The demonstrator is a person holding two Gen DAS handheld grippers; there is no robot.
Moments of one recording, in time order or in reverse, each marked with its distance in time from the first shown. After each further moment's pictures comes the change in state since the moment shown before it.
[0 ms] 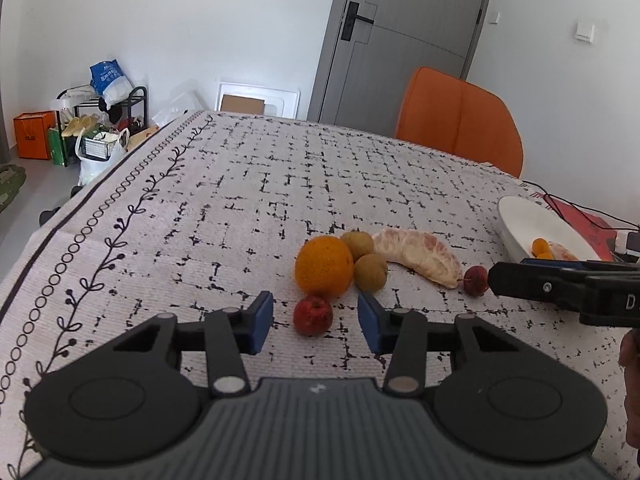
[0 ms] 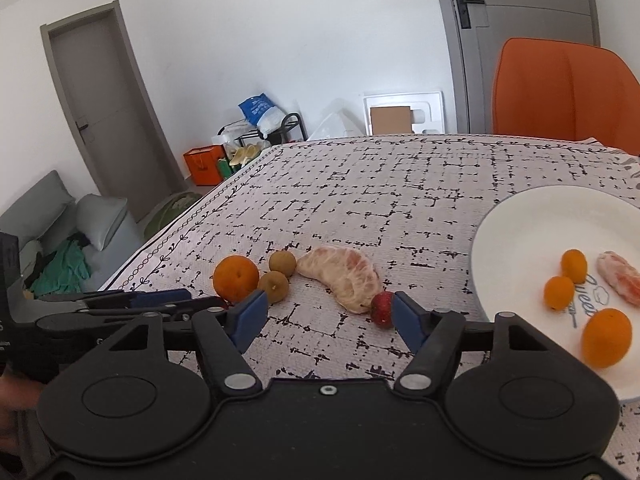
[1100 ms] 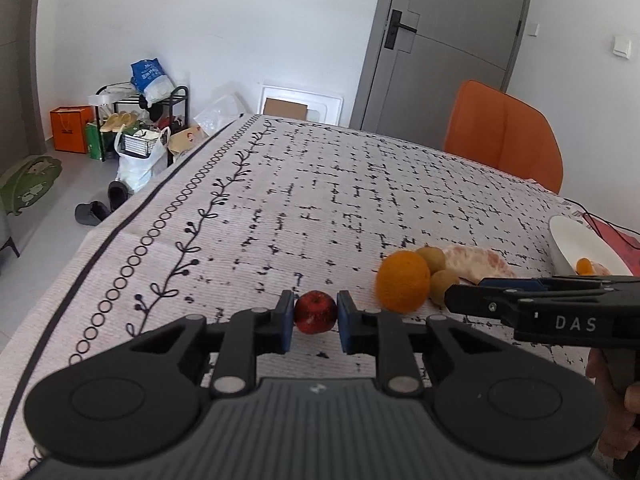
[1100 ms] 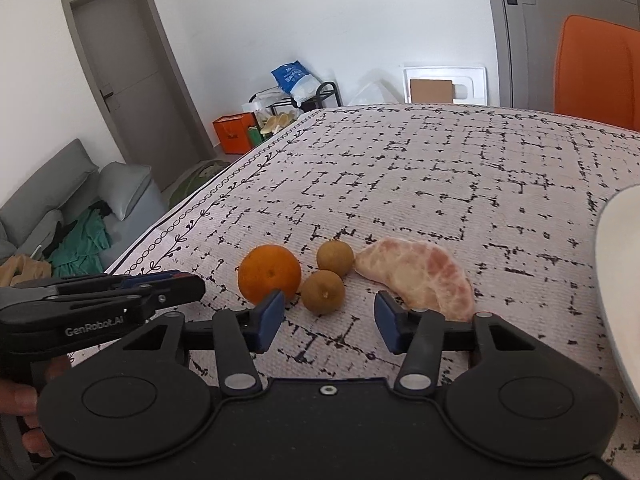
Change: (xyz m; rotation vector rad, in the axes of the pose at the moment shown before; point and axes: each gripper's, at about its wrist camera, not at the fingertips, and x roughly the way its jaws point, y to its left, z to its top) left arm -0.013 0.037 0.007 -0.051 -0.020 0.106; right arm 0.064 0.030 0.008 -0.051 0.089 0.091
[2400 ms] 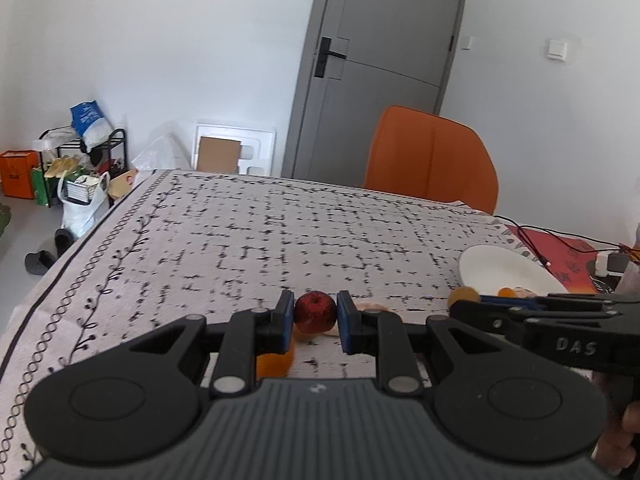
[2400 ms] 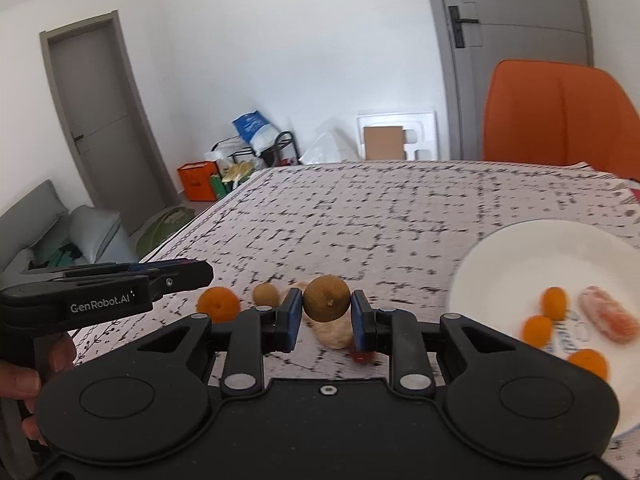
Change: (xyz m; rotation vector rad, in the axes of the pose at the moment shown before) left arm -0.006 -0.075 0.029 0.096 -0.091 -0.167; right arm -0.080 -0.036 0.002 0.041 -0.153 -0.127
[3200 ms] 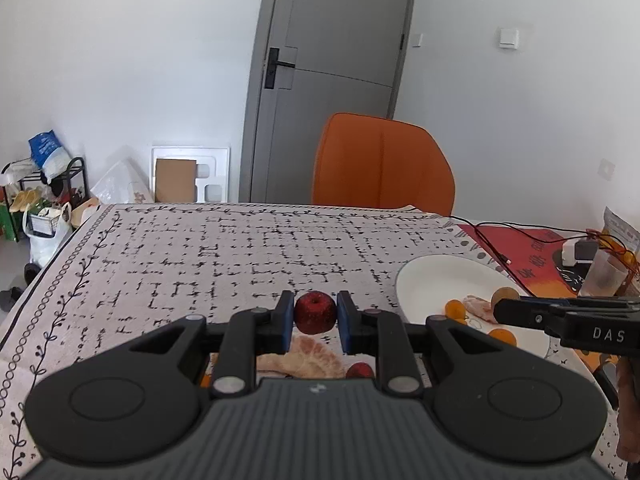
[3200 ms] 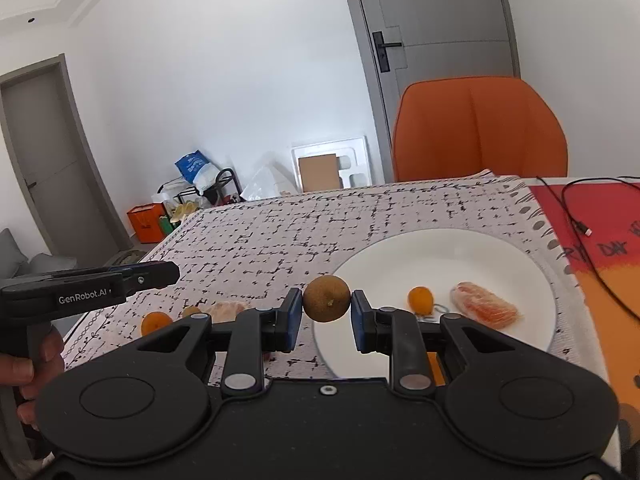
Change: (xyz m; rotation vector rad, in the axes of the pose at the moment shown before) left arm 0.009 -0.047 0.017 0.094 -0.026 -0.092; right arm -0.059 -0.054 -0.008 0.102 -0.091 -0.149
